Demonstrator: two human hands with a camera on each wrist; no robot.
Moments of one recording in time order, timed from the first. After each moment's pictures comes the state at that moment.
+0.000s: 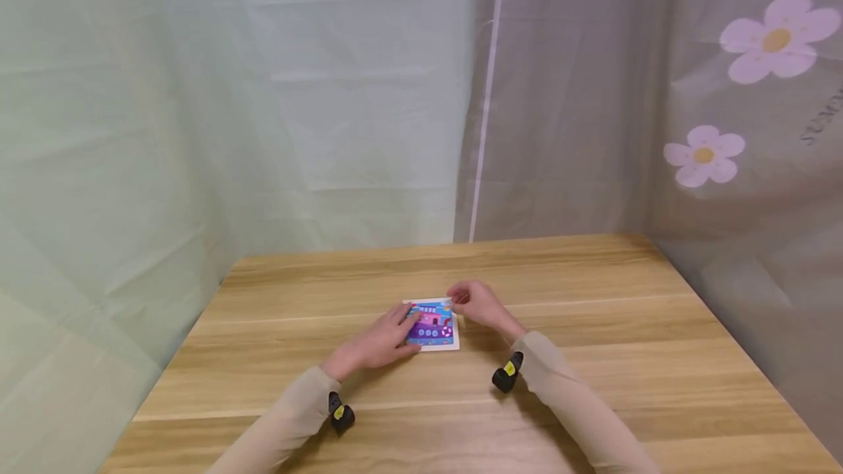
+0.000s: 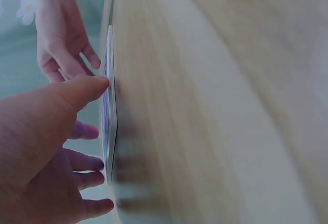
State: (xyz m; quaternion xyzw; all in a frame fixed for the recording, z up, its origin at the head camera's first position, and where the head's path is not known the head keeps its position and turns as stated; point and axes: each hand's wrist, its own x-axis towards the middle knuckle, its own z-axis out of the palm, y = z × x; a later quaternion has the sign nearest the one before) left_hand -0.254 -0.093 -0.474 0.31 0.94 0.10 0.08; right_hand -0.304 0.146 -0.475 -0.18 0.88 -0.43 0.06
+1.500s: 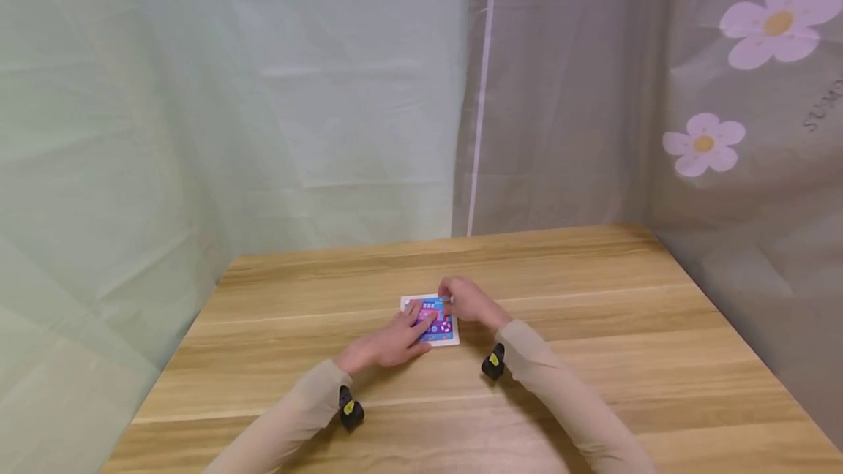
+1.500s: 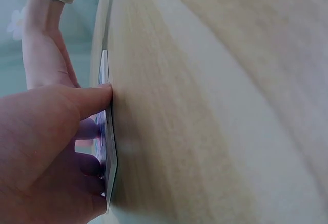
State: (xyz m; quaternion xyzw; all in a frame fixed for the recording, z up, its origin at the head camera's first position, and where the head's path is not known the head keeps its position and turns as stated) left_hand -0.254 -0.071 -0.473 0.33 0.93 0.07 0.14; right_hand -0.310 0.124 -0.468 -0.24 0.93 -0.26 0.05
